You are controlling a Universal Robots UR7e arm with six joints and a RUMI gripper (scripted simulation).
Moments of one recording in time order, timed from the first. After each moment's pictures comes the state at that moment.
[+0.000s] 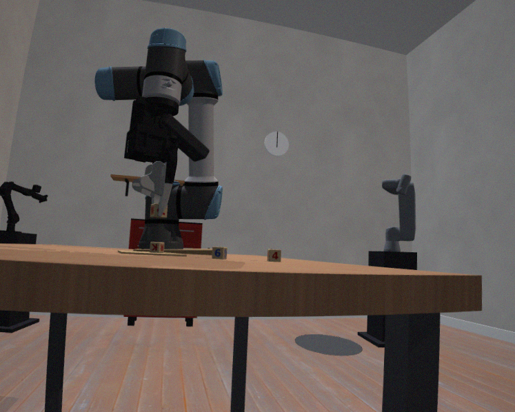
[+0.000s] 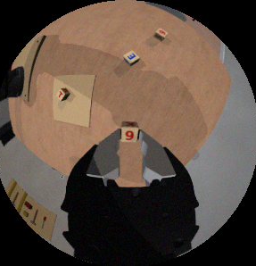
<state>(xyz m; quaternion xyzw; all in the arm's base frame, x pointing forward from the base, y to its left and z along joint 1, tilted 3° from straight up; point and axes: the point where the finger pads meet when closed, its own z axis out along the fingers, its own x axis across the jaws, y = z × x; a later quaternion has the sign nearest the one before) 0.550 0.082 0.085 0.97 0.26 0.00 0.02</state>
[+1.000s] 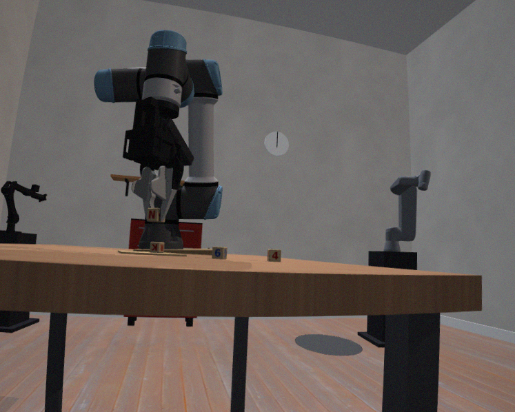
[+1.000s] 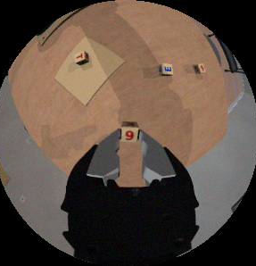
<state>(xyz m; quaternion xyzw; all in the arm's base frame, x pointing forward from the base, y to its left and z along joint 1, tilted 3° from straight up) 0.551 0.078 0.077 0.86 0.51 -0.01 0.02</state>
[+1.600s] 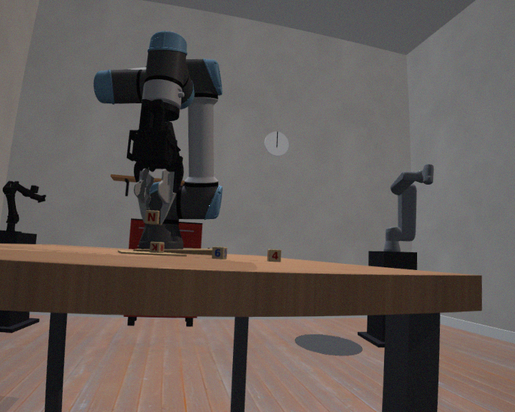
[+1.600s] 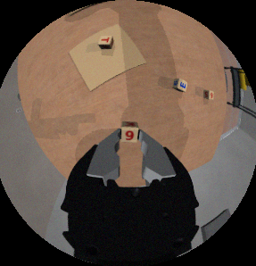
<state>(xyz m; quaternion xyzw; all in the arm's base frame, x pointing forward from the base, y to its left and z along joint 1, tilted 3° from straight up) 0.552 0.074 0.072 0.77 0.64 -0.01 0.02</state>
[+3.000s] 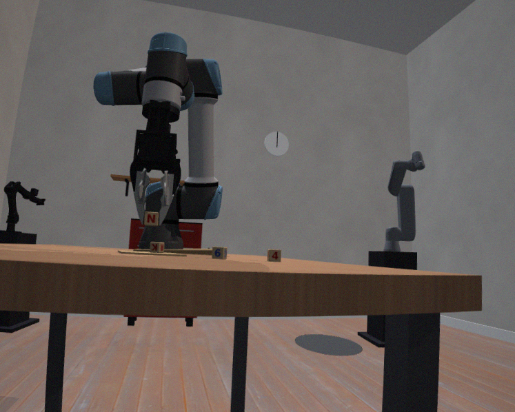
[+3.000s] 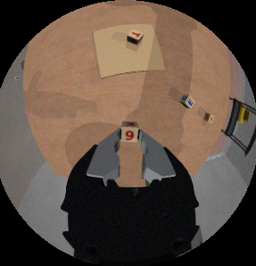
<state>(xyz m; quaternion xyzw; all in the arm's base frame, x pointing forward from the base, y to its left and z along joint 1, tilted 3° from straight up) 0.556 0.070 0.069 0.66 0.75 -0.01 0.02</state>
